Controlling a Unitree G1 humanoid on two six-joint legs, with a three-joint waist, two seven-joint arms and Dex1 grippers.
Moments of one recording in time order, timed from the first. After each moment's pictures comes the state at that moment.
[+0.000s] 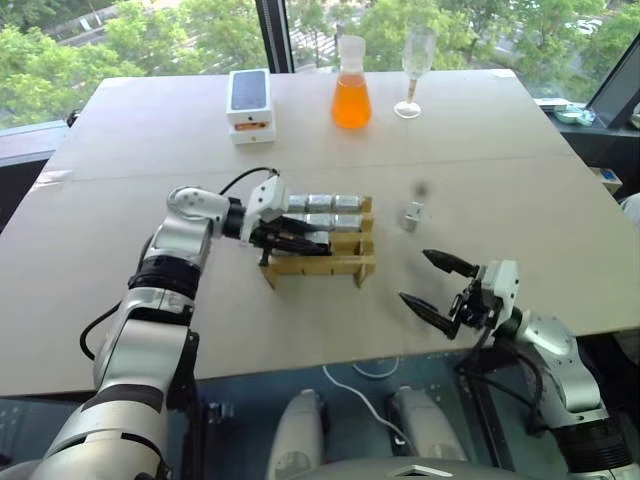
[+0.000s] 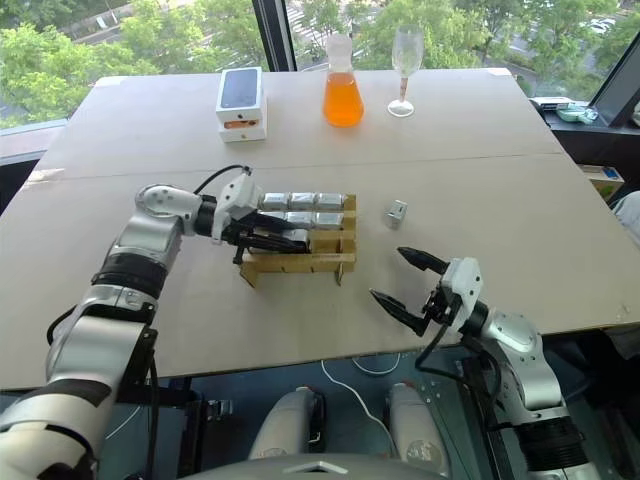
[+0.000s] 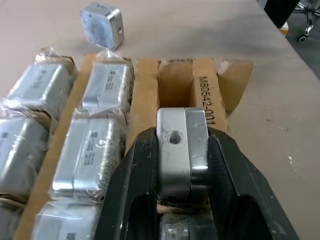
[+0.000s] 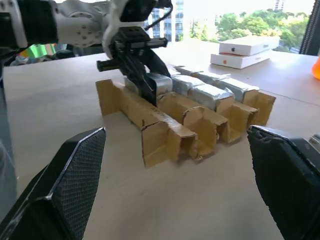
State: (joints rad) left arm -0.87 0.59 -0.17 0.78 -0.17 -0.09 -1.58; right arm 0.00 -0.41 0.08 -0.13 0.46 -0.14 0.97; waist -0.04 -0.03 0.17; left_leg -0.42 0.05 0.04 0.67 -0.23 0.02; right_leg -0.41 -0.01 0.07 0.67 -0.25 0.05
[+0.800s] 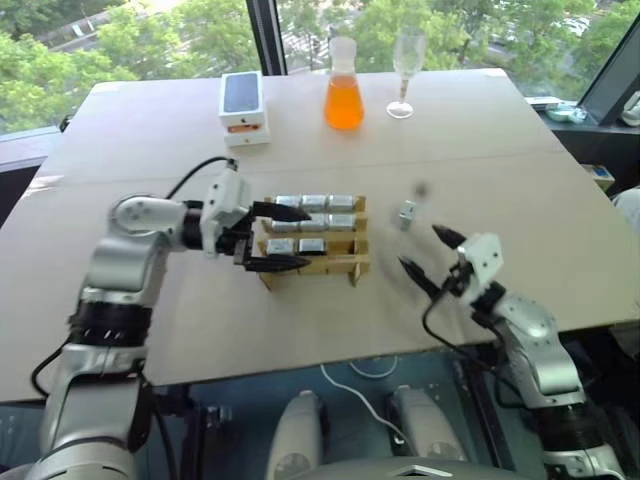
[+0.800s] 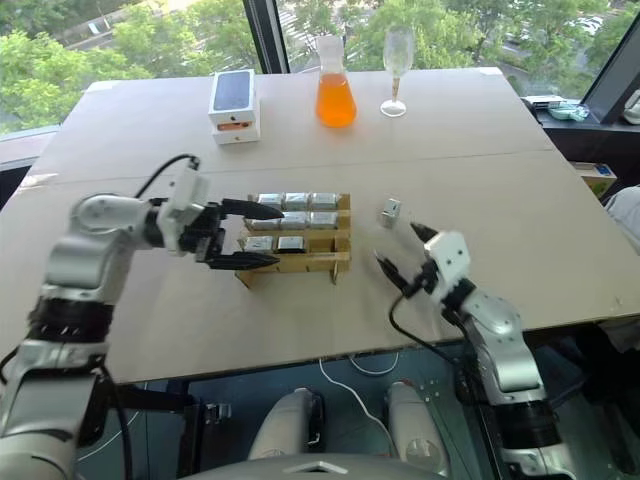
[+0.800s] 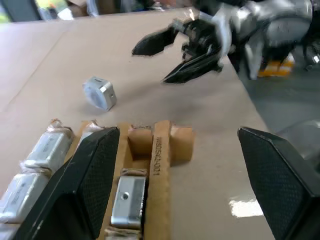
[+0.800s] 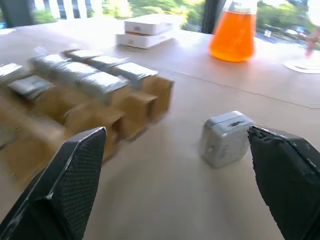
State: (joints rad) left arm -0.49 0.83 0.09 -0.06 -0.49 0.35 -1.45; right arm -0.18 -0.16 0.07 -0.17 0.18 0.17 0.42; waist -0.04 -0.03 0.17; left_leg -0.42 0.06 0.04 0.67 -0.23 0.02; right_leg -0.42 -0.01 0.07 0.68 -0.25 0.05
